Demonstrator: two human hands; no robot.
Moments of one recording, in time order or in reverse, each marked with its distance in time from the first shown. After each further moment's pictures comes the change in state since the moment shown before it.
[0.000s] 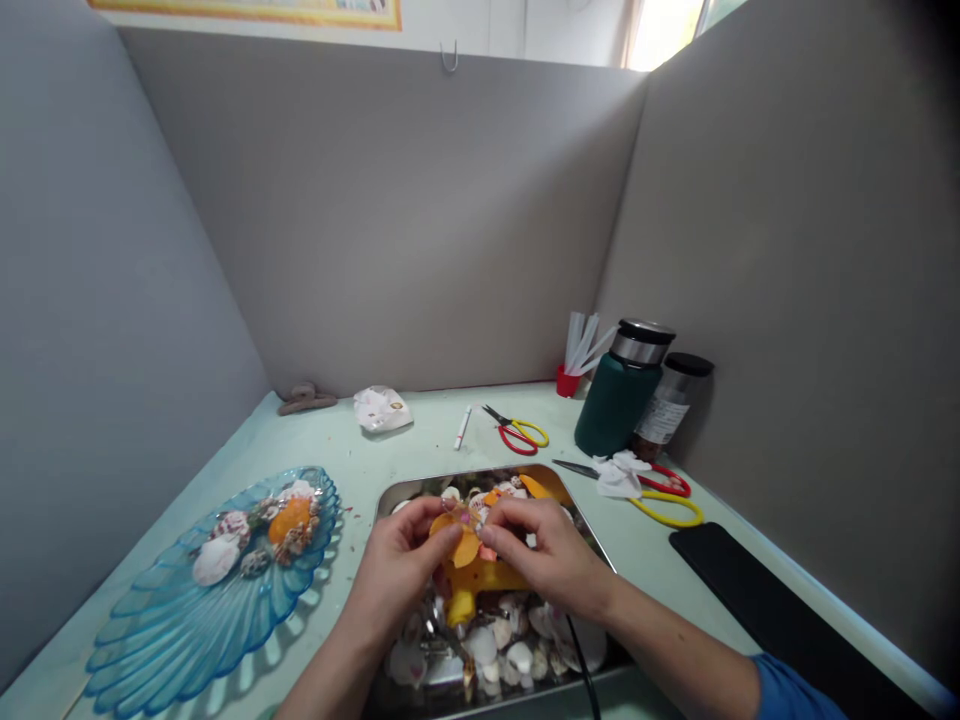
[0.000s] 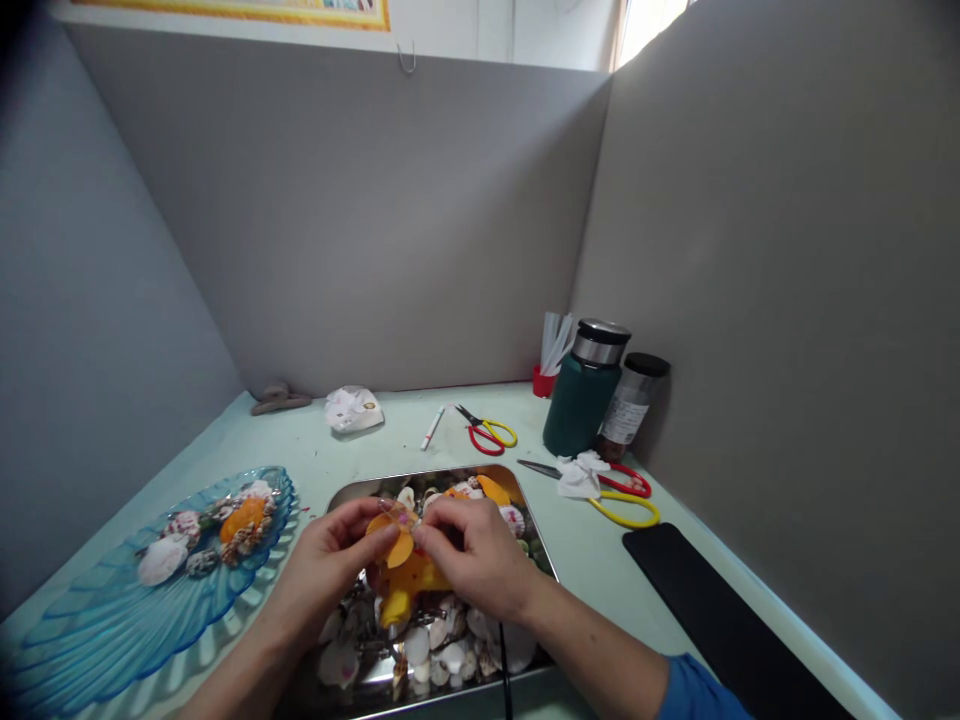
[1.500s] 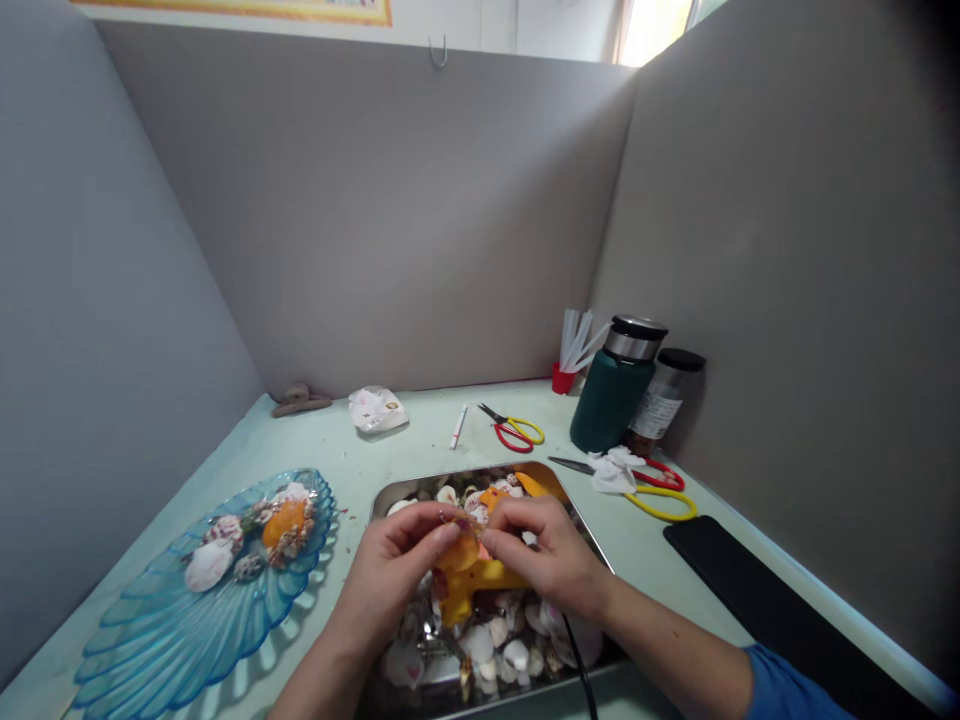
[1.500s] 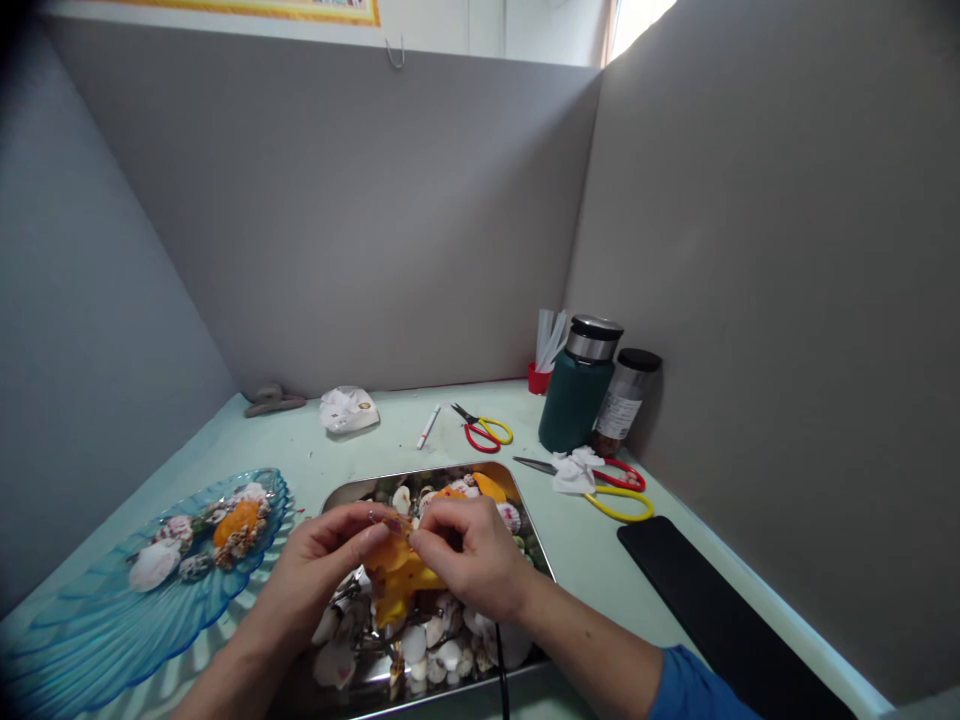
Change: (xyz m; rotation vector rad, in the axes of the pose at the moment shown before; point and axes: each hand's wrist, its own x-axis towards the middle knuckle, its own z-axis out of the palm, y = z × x) left_hand -0.005 0.008 -0.007 0.014 -0.047 0.088; right_hand -0.001 -0.007 -0.001 0.048 0.067 -0.026
